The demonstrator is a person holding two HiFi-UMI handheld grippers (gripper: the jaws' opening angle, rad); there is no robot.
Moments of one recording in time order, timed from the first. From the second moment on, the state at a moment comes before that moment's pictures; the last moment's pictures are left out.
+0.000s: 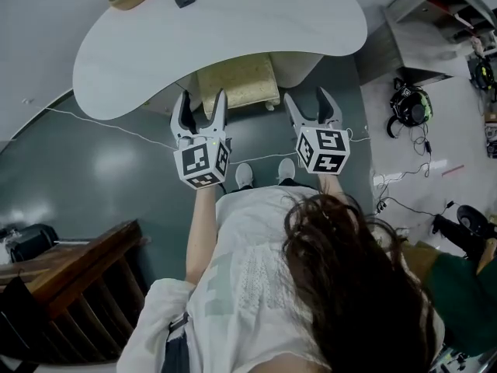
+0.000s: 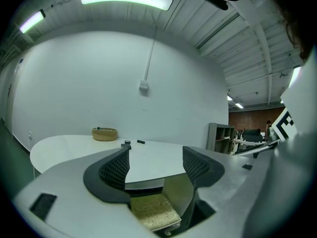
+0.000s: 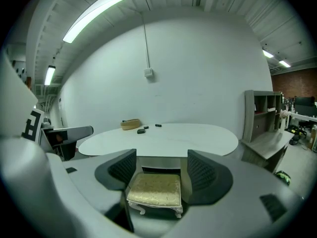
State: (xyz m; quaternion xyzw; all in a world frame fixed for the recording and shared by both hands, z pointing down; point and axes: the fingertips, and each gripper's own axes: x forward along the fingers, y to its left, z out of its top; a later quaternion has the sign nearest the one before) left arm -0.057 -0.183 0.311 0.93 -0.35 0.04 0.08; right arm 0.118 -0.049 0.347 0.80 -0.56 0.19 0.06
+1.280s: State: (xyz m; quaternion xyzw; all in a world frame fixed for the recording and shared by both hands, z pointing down) left arm 0.006 -0.262 0.592 0.92 -0.36 0.12 0.07; right arm 0.184 -0.168 0.612 0.76 -0.60 0.21 0.12
